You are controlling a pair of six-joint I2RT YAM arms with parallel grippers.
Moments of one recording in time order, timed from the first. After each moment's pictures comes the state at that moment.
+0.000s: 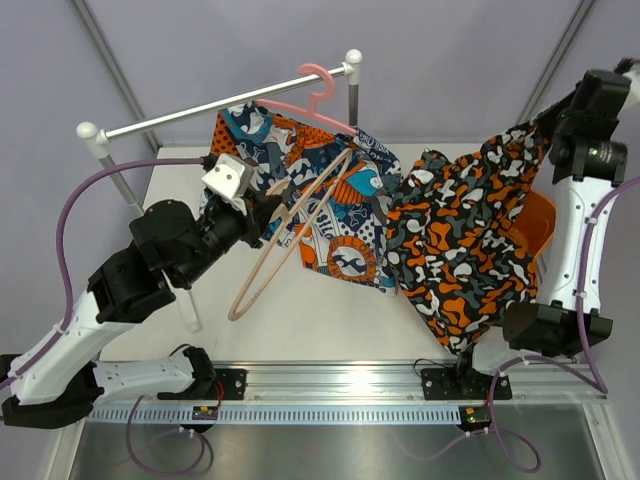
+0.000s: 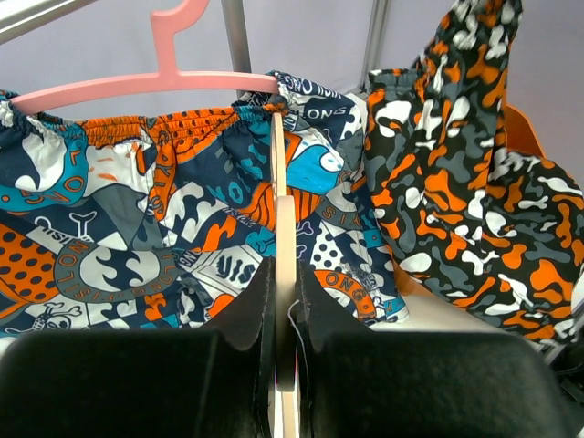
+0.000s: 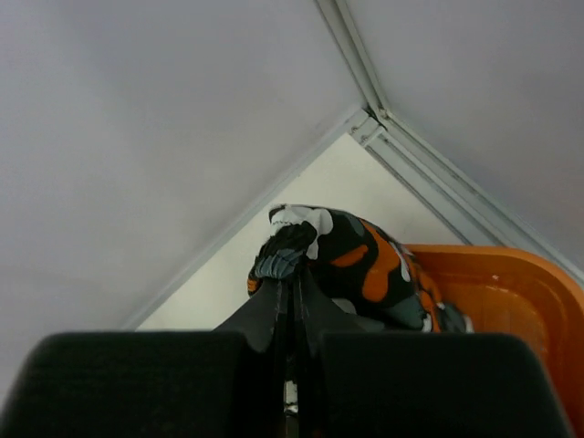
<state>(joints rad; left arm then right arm) -1.02 0.96 1.47 -0.56 -0.36 -0.04 -0.24 1.58 2.09 -0.81 0.19 0.54</state>
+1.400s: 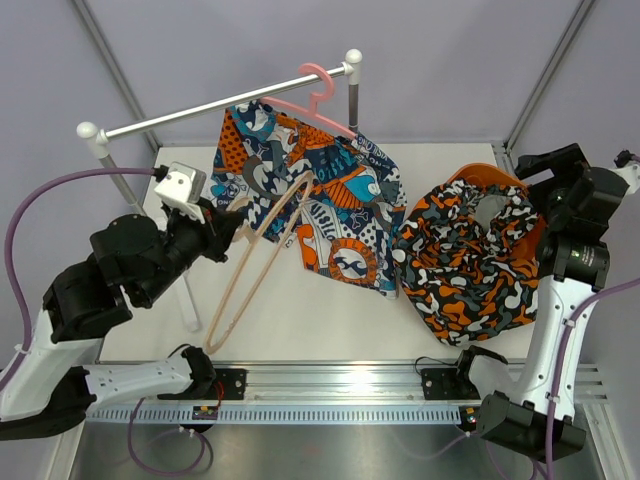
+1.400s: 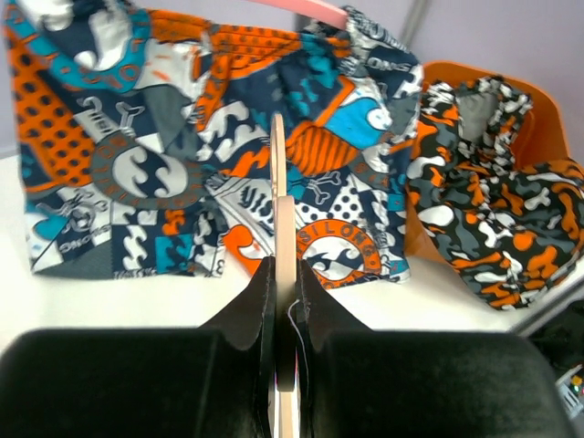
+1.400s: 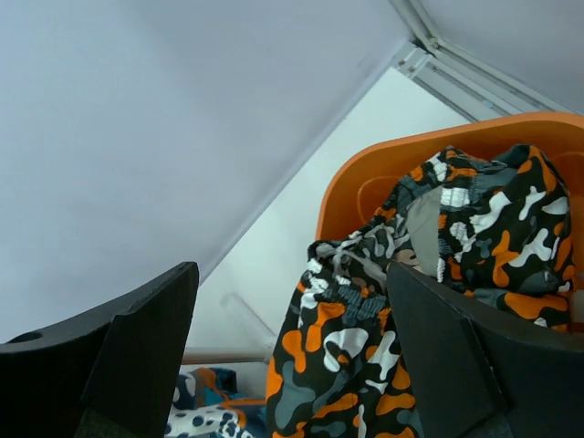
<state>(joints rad) -1.02 0.87 1.53 -0.85 -0.47 -0.22 -0.37 0.98 1.26 -0.50 -0.06 0.74</state>
